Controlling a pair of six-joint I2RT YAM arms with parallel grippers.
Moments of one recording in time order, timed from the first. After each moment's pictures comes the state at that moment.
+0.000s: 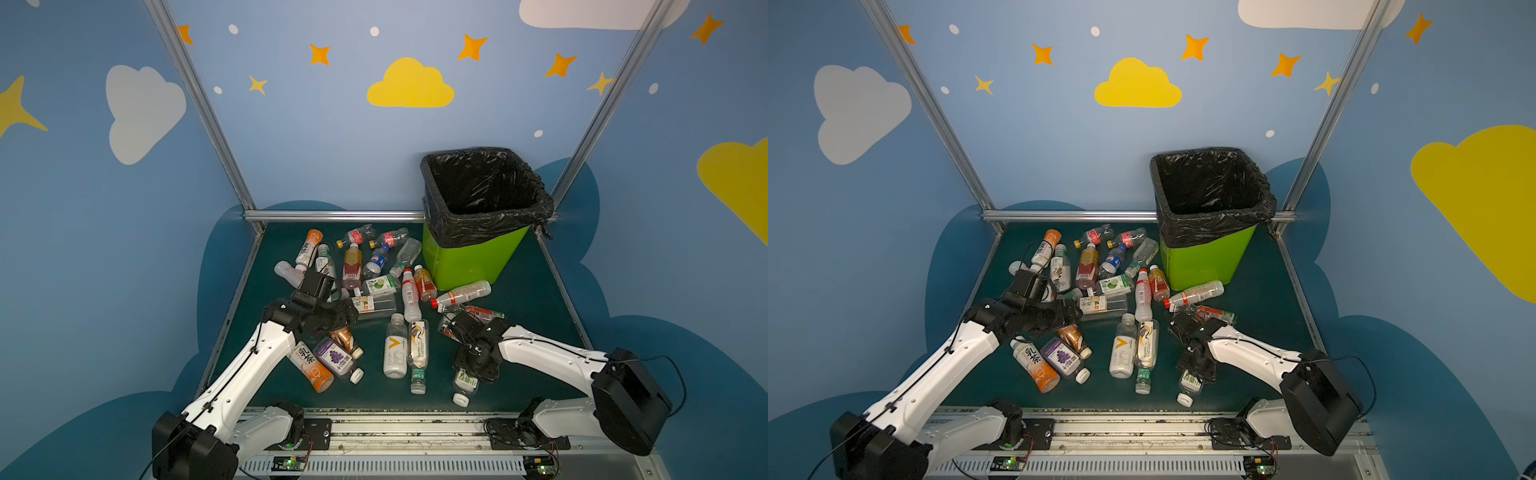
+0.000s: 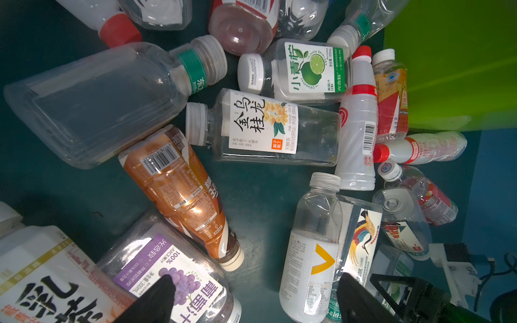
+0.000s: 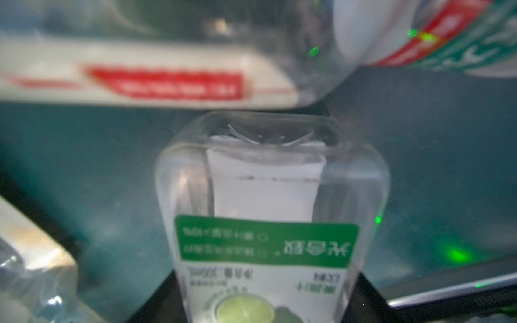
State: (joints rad) left arm -0.36 1.11 0.95 -0.86 0.14 -0.67; right arm 0.78 1.32 0.71 -0.90 0.01 1.12
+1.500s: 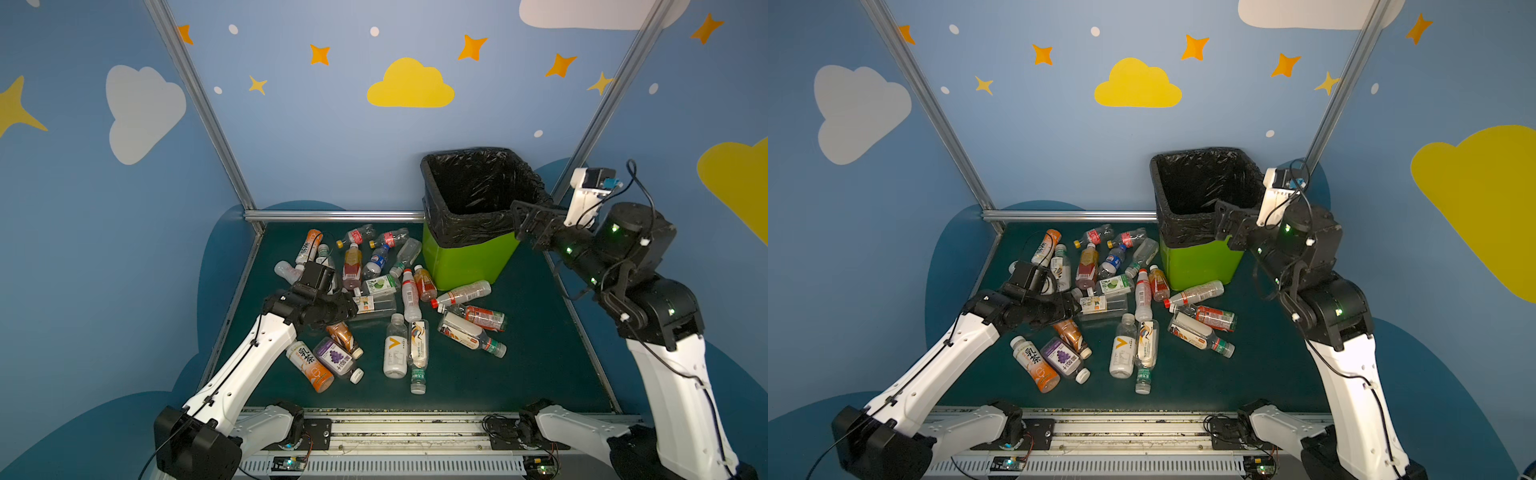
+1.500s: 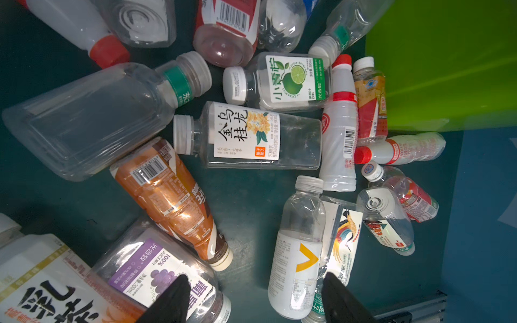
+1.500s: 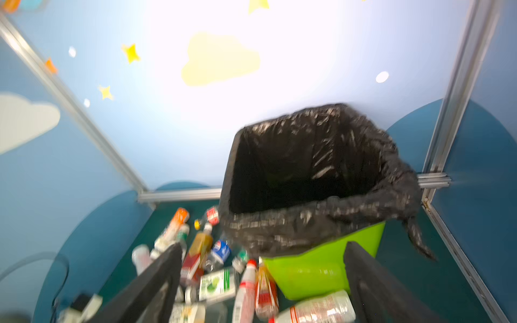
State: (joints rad) left arm -0.36 1.14 1.03 -0.91 0.14 -0.68; right arm 0.46 1.11 1.73 -0.82 0.13 0.26
